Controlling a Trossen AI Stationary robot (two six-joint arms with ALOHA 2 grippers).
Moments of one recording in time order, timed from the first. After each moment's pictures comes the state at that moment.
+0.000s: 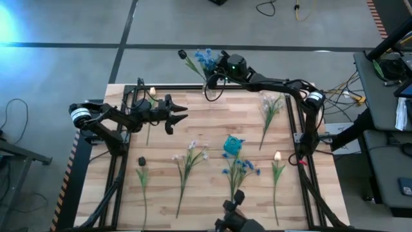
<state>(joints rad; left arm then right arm) 0.59 1.52 0.24 1.34 0.48 -0.09 -0.64 1.93 1.39 0.30 -0.10 0.03</state>
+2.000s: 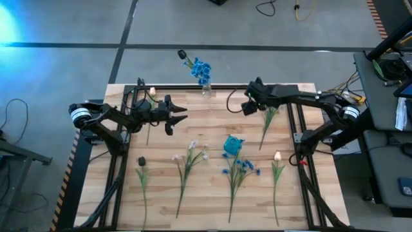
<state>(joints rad) 0.59 1.52 0.23 1.33 0.48 -0.03 -0.56 1.49 1.00 -0.81 0.25 0.65</state>
